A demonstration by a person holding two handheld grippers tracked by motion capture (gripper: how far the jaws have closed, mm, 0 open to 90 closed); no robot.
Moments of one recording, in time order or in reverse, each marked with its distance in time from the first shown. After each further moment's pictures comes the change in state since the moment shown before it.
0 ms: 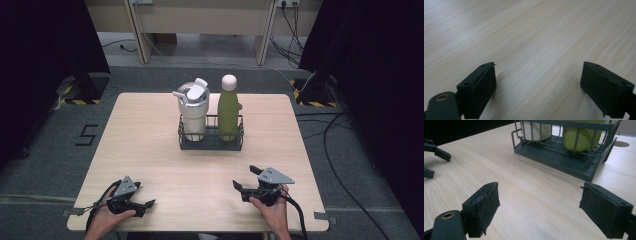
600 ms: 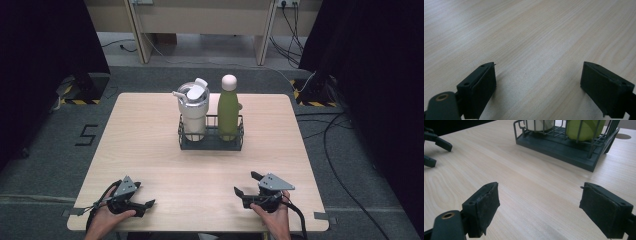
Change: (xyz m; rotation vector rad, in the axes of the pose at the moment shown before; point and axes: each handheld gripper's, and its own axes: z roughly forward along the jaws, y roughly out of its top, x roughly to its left) left arm 0.000 0.000 0.000 0.000 0.000 0.000; right arm 0.008 -0.012 -0.009 0.042 -0.005 -0.014
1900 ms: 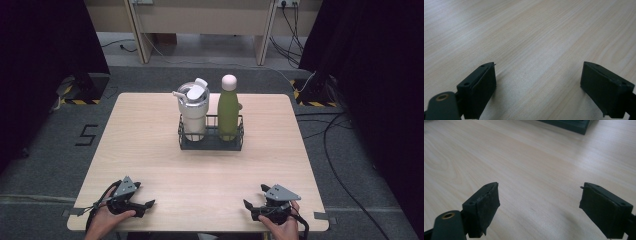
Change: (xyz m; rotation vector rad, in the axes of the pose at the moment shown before) left arm 0.000 0.000 0.000 0.000 -0.001 0.002; right arm 0.000 -0.027 -0.026 0.150 -0.058 0.013
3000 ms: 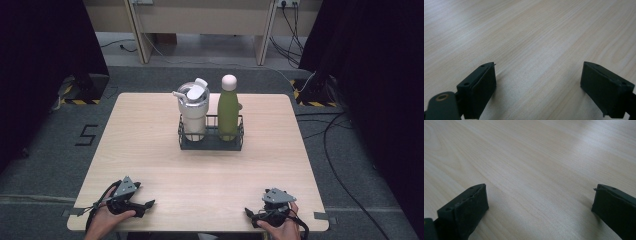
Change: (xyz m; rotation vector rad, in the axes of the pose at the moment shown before) left arm 0.000 0.000 0.000 0.001 -0.001 -0.001; right arm 0.000 -0.014 0.006 0.118 -0.026 -0.034
